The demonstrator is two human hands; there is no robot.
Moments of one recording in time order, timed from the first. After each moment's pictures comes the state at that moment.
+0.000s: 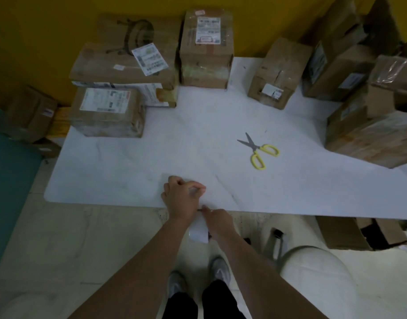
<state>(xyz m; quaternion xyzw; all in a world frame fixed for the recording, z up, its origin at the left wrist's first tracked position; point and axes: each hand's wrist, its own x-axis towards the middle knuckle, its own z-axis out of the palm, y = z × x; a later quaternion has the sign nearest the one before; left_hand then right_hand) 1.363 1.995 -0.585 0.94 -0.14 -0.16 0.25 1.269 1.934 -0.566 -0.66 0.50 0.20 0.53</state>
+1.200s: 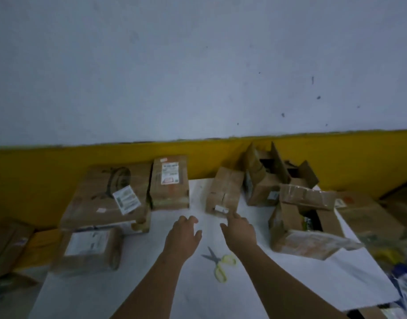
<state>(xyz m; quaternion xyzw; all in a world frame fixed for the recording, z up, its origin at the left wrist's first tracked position) 1.456 1.836 -0.368 0.89 -0.40 -0.16 0.18 1.337 1.706 -0.356 -0.90 0.41 0.06 0.16</state>
